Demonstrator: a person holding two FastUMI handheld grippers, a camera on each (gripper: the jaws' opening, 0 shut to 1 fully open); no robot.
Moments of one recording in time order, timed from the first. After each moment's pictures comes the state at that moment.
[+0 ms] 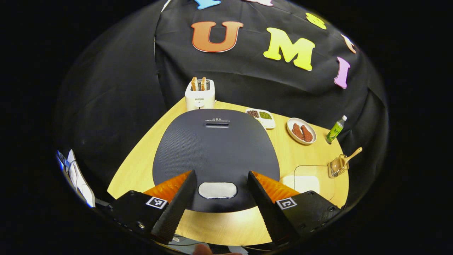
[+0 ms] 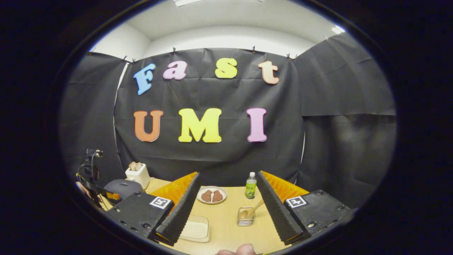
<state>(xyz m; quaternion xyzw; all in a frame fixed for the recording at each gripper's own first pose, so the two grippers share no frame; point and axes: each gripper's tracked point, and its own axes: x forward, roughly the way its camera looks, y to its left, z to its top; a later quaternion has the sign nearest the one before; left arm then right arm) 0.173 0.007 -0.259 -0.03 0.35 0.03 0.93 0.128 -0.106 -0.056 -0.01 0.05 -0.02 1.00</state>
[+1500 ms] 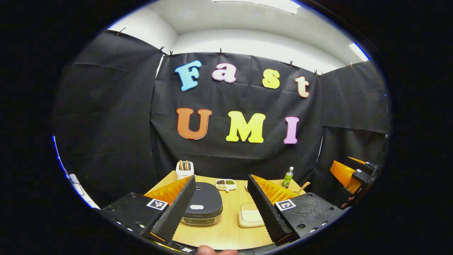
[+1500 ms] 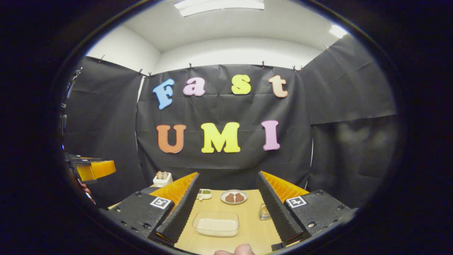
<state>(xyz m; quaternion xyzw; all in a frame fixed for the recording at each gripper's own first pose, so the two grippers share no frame) -0.008 -0.057 0.005 -0.01 0.01 -0.06 1.00 -0.014 -0.002 -0.019 0.00 0.00 0.02 1.00</state>
